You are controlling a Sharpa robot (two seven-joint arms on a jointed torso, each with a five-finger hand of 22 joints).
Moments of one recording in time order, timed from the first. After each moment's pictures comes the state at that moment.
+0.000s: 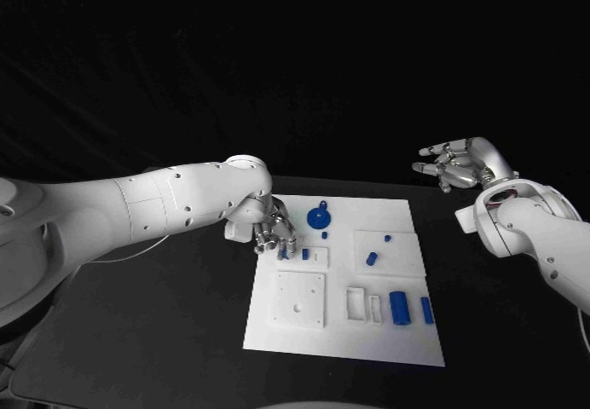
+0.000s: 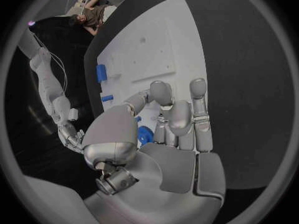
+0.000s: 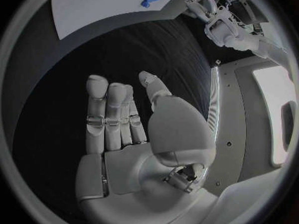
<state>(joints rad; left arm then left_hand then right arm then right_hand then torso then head) 1.42 -0.52 -0.24 1.16 -0.82 0.48 -0.61 0.88 -0.01 0.61 -0.17 0.47 1.21 0.07 0.06 1.13 1.50 -0.07 0.79 0.52 1.43 -0.13 1.29 0.87 0.12 1.22 -0.07 0.61 1.31 0.92 -0.71 0.53 1.23 -1.24 -0.43 0.02 1.24 -0.08 0.07 -0.17 0.52 1.05 0.11 0.06 0.06 1.09 0.00 0.90 0.74 1.37 -0.06 0.84 0.90 0.10 1.47 -0.08 0.47 1.31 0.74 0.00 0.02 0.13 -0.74</state>
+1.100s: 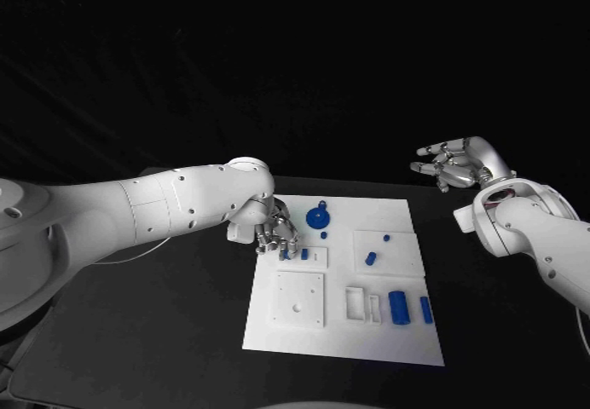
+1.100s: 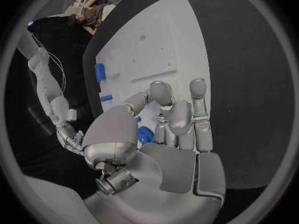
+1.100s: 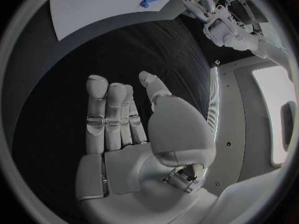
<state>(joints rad) 1.41 -0.50 -0.24 1.15 -0.83 0.46 -0.61 0.87 0.00 0.61 -0.17 0.46 1.21 0.07 0.06 1.14 1.50 -0.07 0.79 0.52 1.43 -0.13 1.29 0.86 0.12 1.22 -0.07 0.62 1.31 0.92 -0.71 0.53 1.24 -1.24 -0.43 0.02 1.24 -0.08 0.07 -0.17 0.52 1.05 0.11 0.06 0.06 1.09 0.00 0.90 0.74 1.37 -0.06 0.84 0.90 0.10 1.47 -0.08 0.47 1.31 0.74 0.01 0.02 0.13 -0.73</state>
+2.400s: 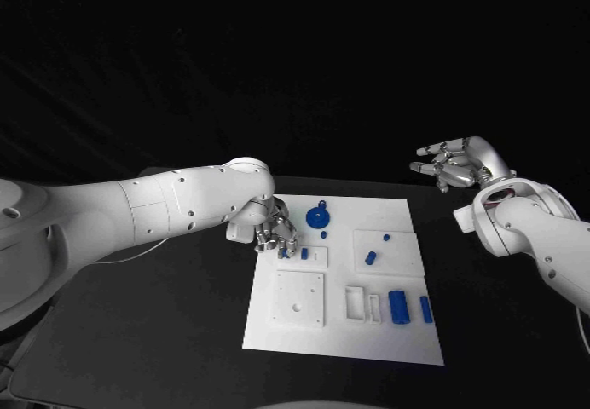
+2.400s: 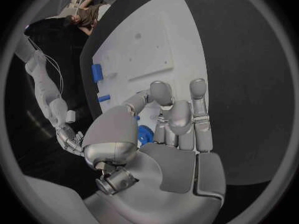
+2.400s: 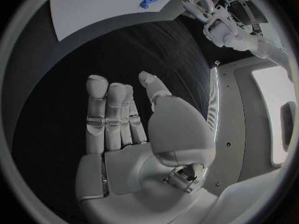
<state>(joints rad) 1.41 -0.51 -0.24 1.16 -0.87 0.45 -0.61 0.87 0.00 0.61 -0.18 0.45 1.21 0.07 0.06 1.14 1.50 -0.07 0.79 0.53 1.43 -0.13 1.29 0.86 0.12 1.22 -0.07 0.62 1.31 0.92 -0.71 0.53 1.24 -1.24 -0.43 0.02 1.24 -0.07 0.07 -0.17 0.52 1.05 0.10 0.06 0.06 1.09 0.00 0.90 0.74 1.37 -0.06 0.84 0.90 0.10 1.47 -0.08 0.47 1.31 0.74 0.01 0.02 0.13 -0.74</state>
